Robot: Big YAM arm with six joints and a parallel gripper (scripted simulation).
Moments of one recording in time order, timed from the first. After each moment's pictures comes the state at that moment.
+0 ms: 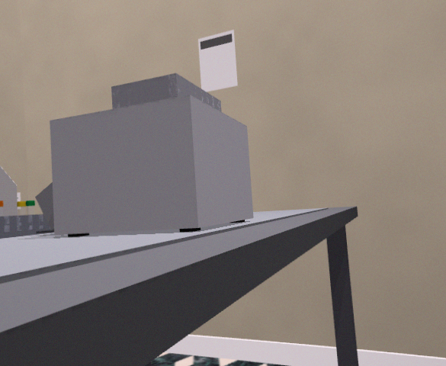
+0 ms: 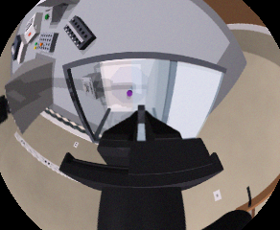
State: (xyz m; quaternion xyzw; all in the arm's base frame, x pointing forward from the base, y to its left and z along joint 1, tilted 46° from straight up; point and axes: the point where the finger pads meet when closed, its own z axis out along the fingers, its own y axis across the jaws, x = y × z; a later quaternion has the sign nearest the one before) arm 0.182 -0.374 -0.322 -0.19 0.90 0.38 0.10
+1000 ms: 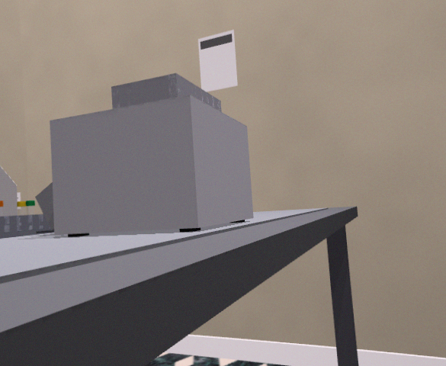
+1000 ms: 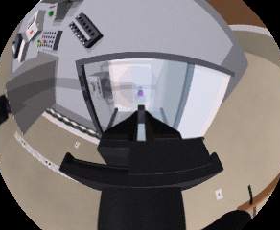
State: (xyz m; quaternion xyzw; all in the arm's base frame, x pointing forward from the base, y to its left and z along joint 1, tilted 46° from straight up) arm 0.171 -0.357 -0.305 -0.19 0.90 0.38 0.10
